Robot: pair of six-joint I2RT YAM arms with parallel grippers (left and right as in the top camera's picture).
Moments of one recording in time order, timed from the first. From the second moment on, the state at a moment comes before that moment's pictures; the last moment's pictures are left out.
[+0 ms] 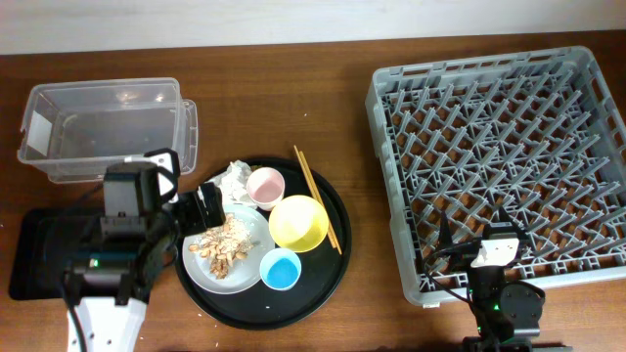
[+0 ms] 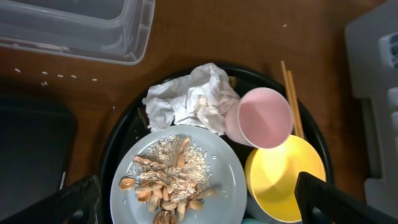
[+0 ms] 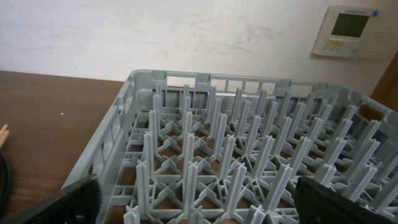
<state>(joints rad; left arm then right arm) -0.05 1.04 1.03 -0.89 0.07 -0.27 -0.04 0.01 0.01 -0.08 -0.03 -0.09</state>
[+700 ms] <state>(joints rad) -0.05 1.14 1.05 -1.01 0.06 -0.29 -0.04 0.01 0.01 -0.08 -0.03 -0.09</state>
